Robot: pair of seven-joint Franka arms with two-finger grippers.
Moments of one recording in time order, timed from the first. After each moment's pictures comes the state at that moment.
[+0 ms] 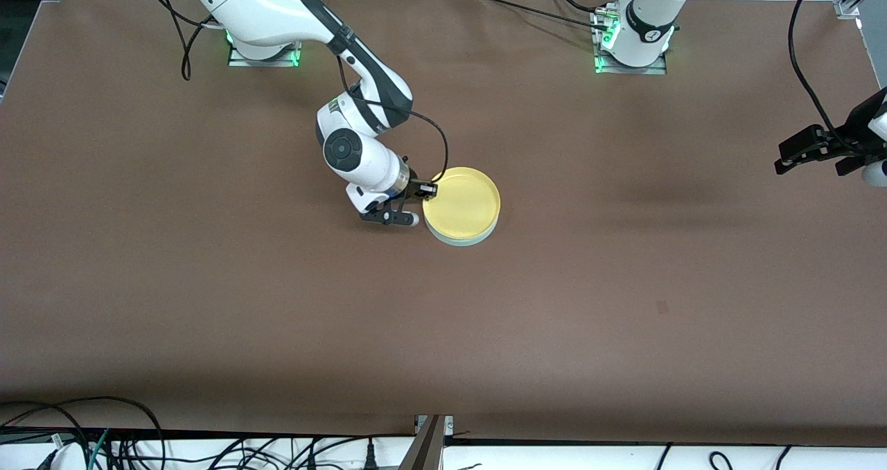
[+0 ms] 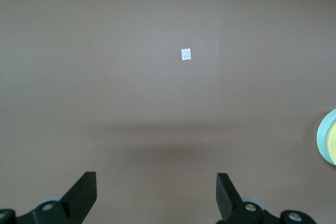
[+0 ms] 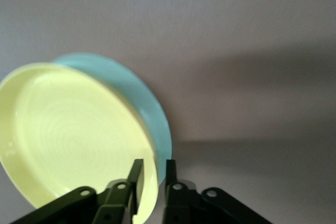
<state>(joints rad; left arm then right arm) -0.07 0.05 0.15 -1.60 -0.01 1.68 0.07 0.43 0.64 0.26 -1.77 0.23 2.49 0.63</state>
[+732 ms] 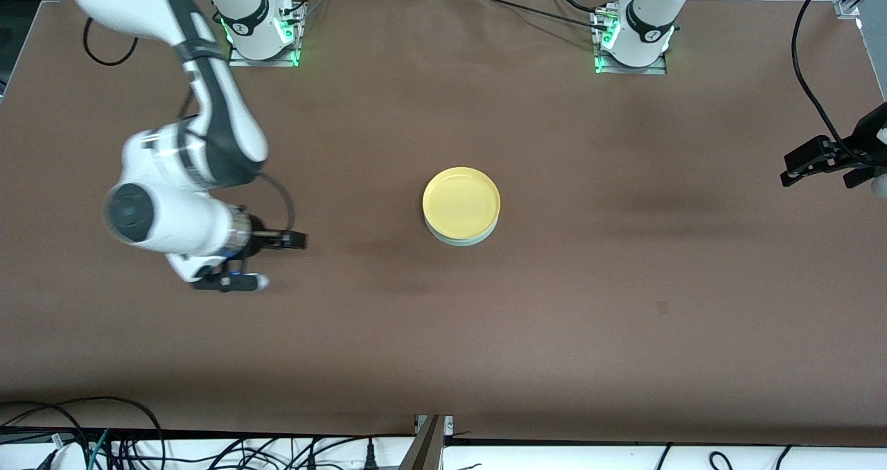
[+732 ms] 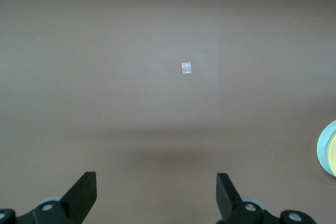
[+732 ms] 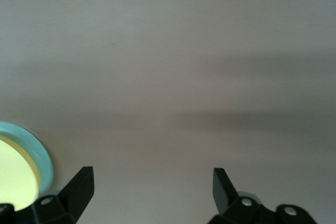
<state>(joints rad) -0.07 0.09 0.15 -1.54 -0.01 1.67 0.07 0.22 0.55 -0.03 -1.41 0.20 1.81 0.14</state>
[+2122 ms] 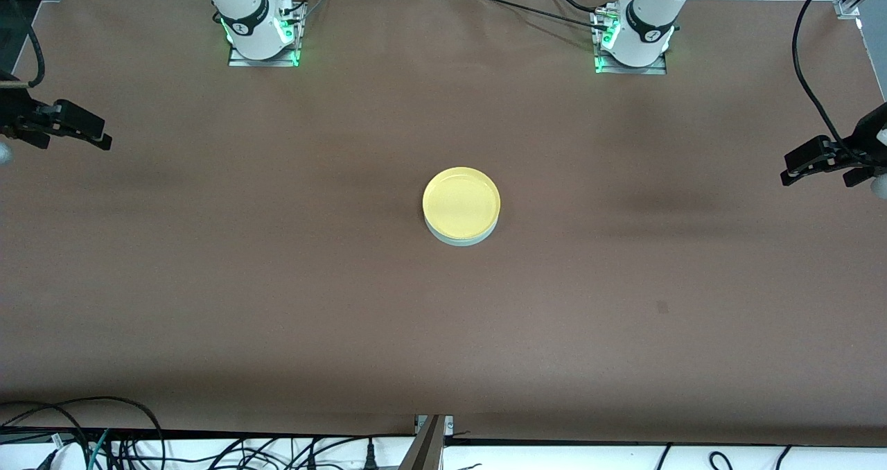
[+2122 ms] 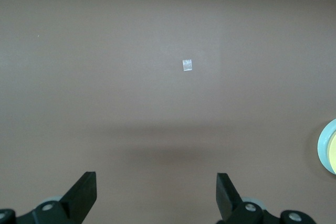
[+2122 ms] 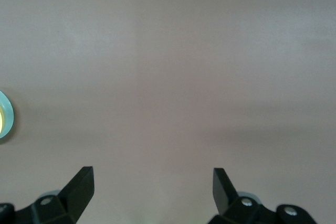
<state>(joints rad) -0.07 0.10 0.15 -1.54 -0.01 1.67 0.07 0.08 0.08 -0.10 -1.46 0.02 1.50 0.00</state>
